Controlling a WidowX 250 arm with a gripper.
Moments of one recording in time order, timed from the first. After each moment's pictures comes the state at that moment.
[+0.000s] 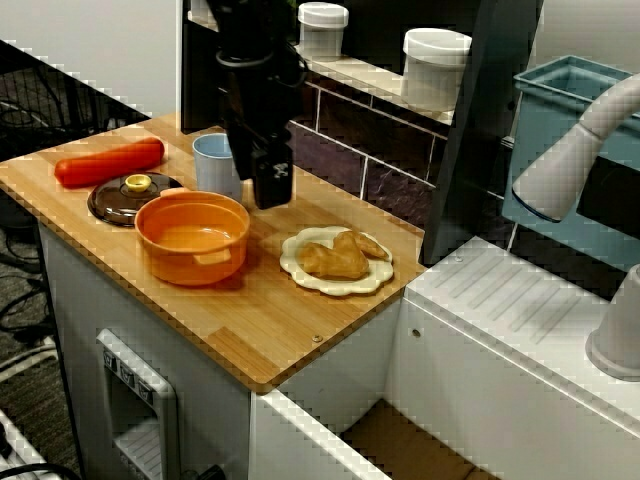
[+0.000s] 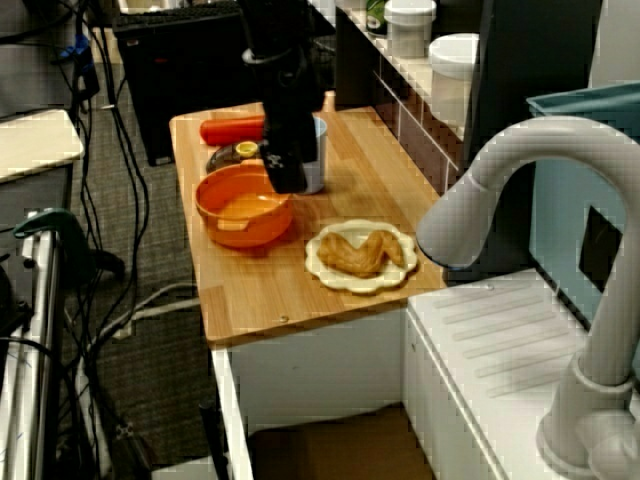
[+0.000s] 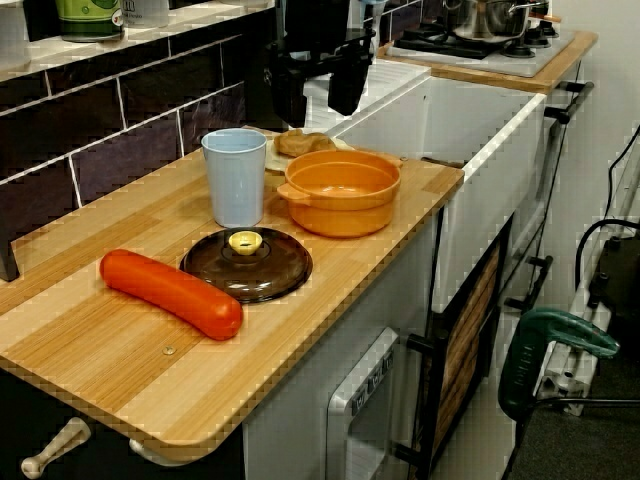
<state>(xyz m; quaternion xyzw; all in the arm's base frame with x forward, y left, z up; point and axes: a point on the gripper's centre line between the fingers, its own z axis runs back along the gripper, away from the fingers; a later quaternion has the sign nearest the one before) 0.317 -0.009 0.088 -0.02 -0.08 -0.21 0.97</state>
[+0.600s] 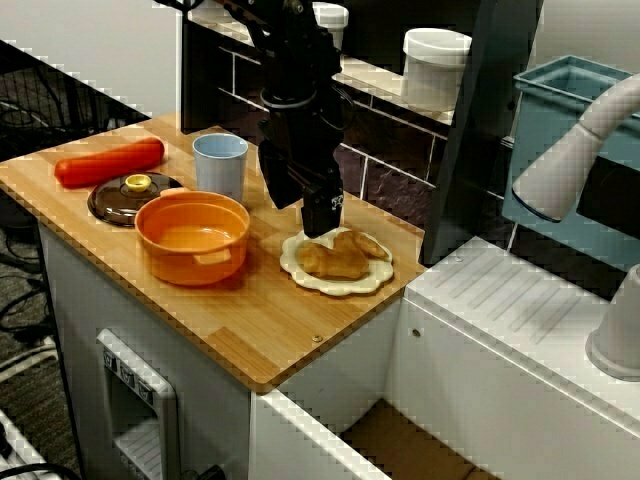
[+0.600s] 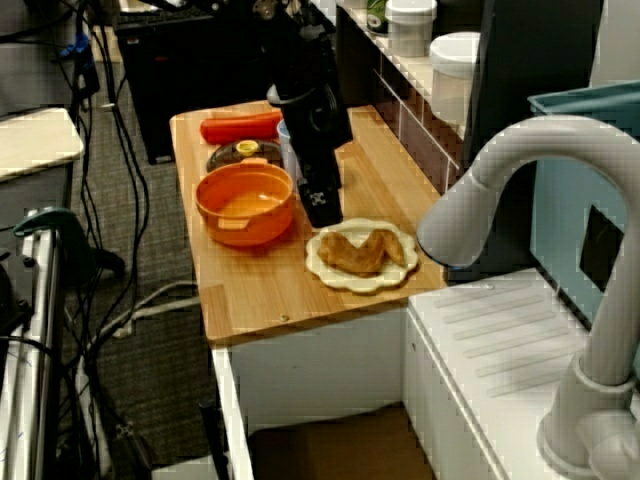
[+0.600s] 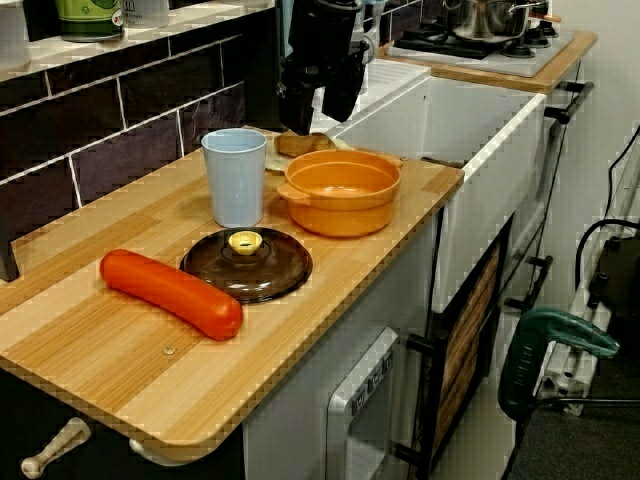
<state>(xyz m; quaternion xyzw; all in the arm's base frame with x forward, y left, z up) 0.333 -0.036 0.070 -0.01 -0.12 -0.12 0.99</state>
